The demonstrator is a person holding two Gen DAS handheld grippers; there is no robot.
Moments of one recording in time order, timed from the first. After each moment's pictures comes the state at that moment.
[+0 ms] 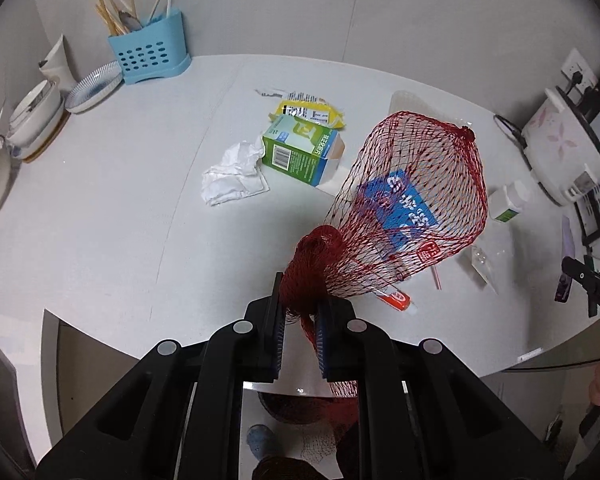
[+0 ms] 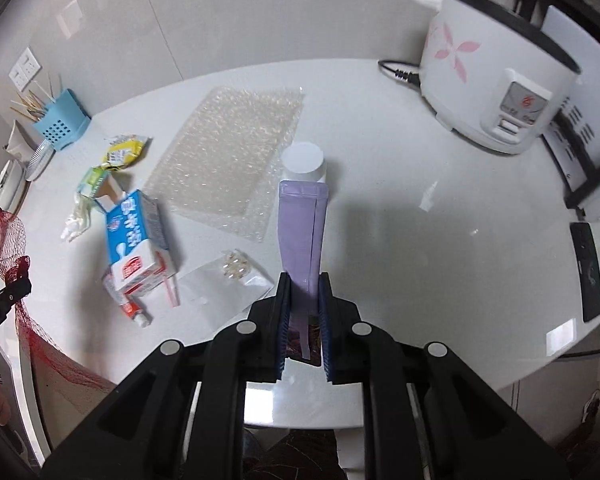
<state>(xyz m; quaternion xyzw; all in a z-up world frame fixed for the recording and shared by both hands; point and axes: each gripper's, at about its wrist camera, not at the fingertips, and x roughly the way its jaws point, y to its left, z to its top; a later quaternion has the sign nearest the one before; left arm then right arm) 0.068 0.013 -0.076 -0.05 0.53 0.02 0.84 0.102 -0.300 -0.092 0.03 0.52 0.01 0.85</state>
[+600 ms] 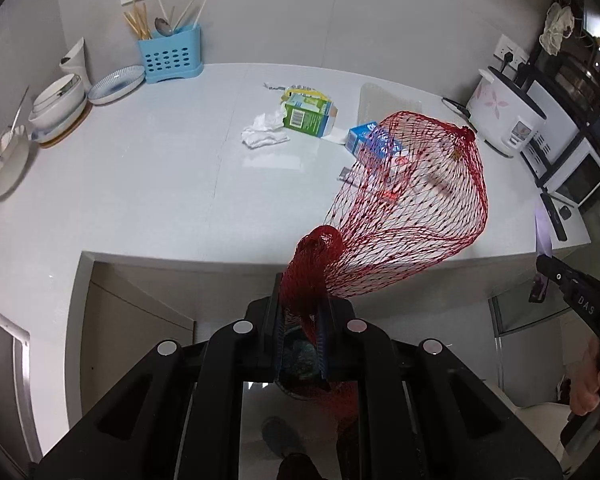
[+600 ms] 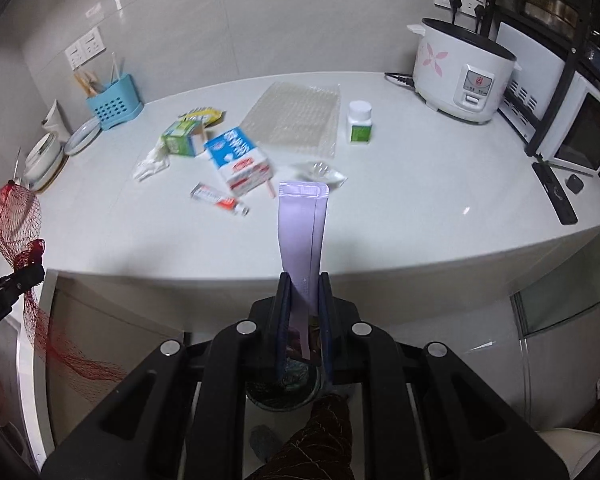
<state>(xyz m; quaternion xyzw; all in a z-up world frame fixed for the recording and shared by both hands) -0.112 0.081 -0.057 -0.04 0.49 -0.04 0.87 -0.104 -0.194 -0.067 0.03 0.48 -0.01 0.88</state>
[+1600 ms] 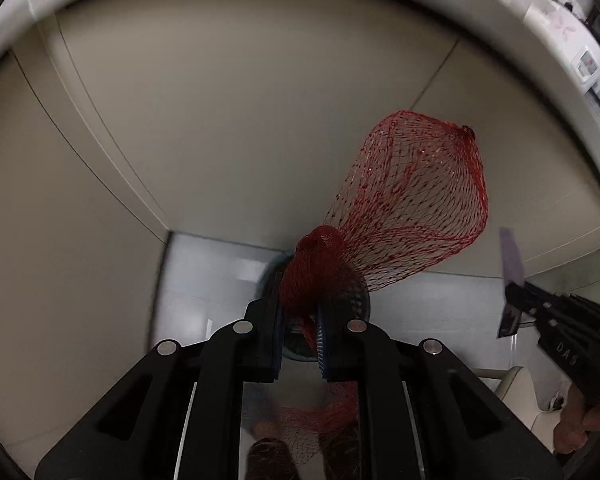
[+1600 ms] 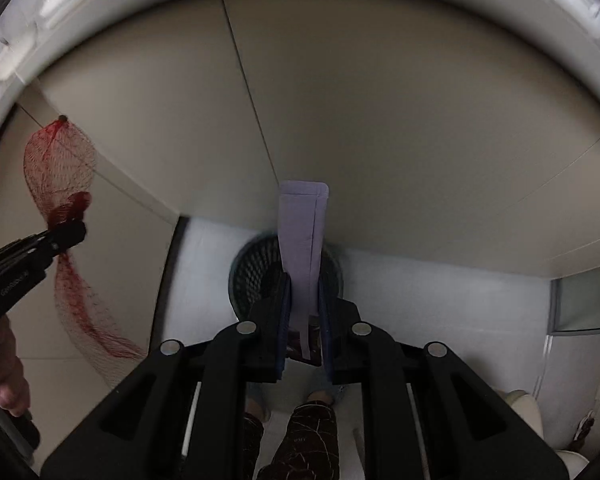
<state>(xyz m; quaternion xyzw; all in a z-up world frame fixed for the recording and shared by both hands) -0.176 0.061 -0.373 -0.11 0.56 0.00 0.82 -0.143 -0.151 -0.383 -0.05 0.59 0.10 0.80</state>
